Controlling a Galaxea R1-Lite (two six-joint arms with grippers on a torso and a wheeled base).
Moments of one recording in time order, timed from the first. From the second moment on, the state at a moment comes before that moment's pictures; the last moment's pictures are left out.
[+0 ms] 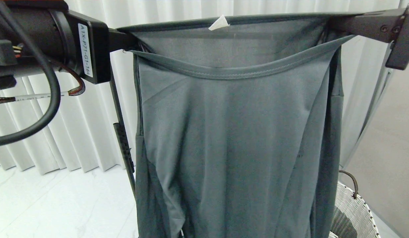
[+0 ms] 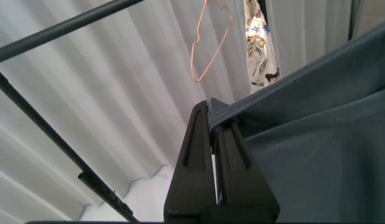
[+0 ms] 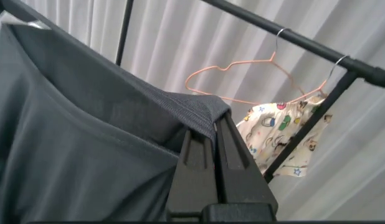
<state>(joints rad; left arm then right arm) -0.73 1.33 -1.40 0.16 0.32 0.29 0.76 1.32 -1.41 0.03 0.00 -0.22</state>
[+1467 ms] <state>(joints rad) -0.80 1.48 -1.47 -0.03 0.32 0.29 0.87 1.11 -1.61 0.76 0.28 -0.17</state>
